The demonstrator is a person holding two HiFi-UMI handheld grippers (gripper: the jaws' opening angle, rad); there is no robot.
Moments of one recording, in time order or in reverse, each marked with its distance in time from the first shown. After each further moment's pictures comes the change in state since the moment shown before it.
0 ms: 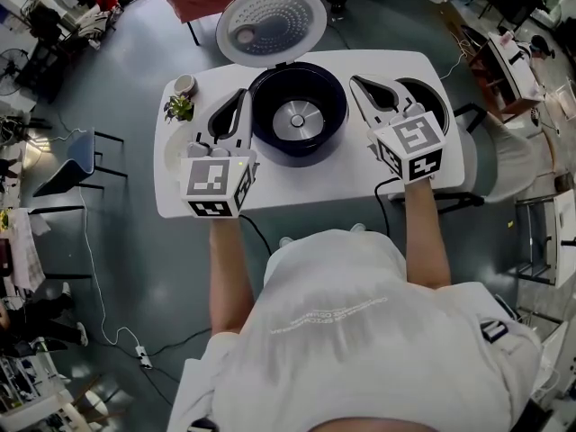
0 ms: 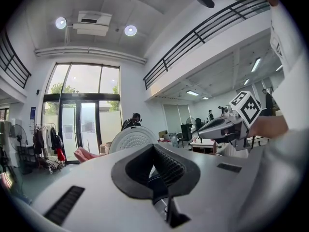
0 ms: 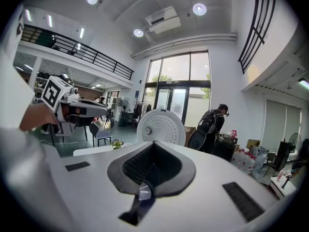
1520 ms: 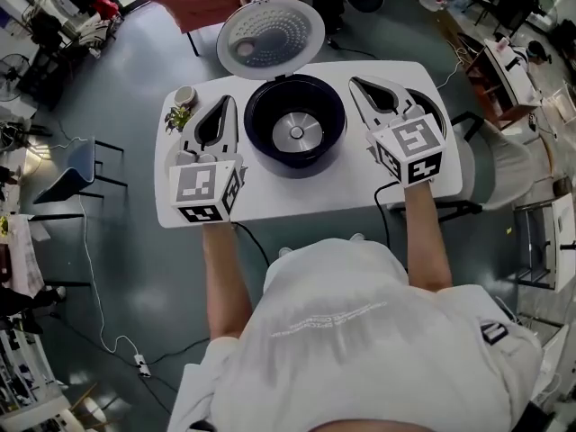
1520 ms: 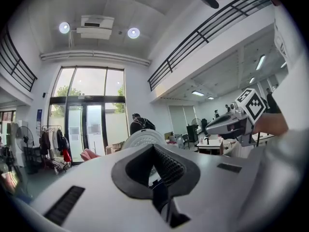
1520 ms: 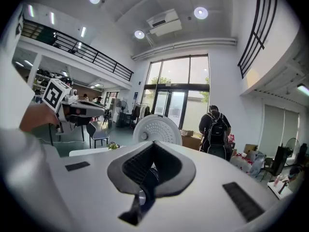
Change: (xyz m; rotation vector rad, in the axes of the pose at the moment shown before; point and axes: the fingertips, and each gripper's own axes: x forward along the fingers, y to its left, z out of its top) left arm -0.001 0.026 0.005 0.001 -0.015 0.065; right arm 0.001 -0.012 0.016 -0.019 -0.026 -0.026
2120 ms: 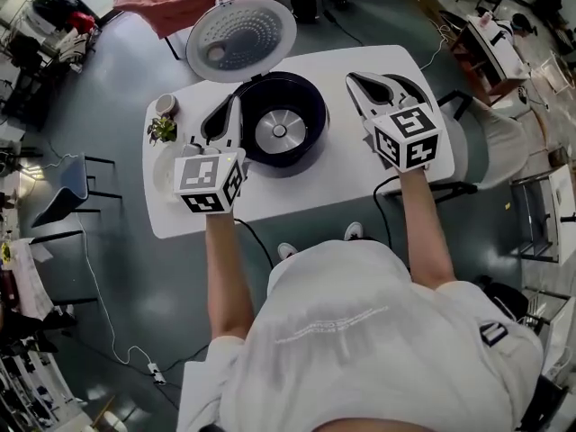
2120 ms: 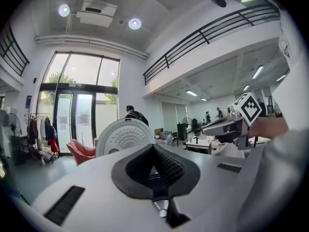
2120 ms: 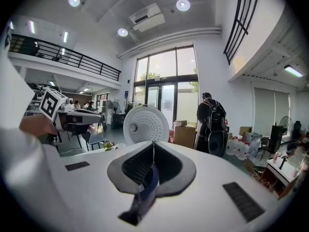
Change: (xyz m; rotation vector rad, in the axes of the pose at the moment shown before) left arm 0.047 -0.039 -0.026 -0.069 0.063 -0.124; right arm -0.008 -0.044 -0.045 0.161 0.060 -0.059
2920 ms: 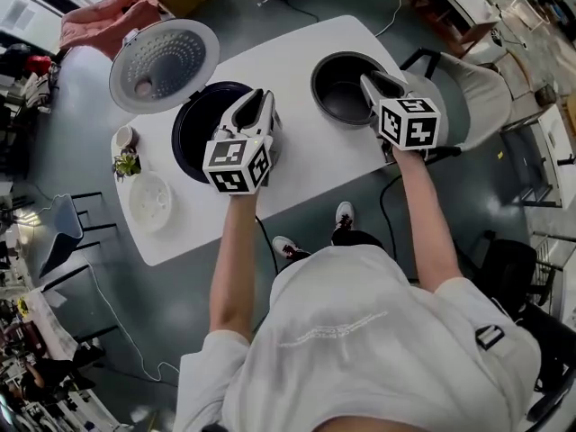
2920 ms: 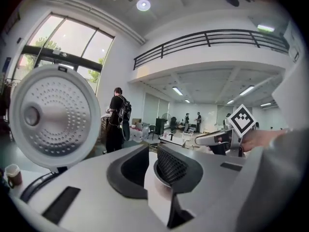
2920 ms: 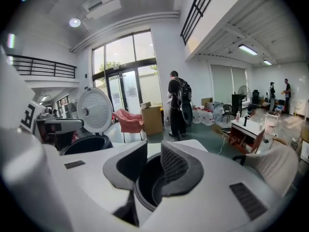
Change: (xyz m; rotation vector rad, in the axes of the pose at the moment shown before) left arm 0.132 -0.152 -0.060 -0.166 0.125 -0.282; right arm -0.071 -0.162 -0.136 0.335 0.181 -0.351
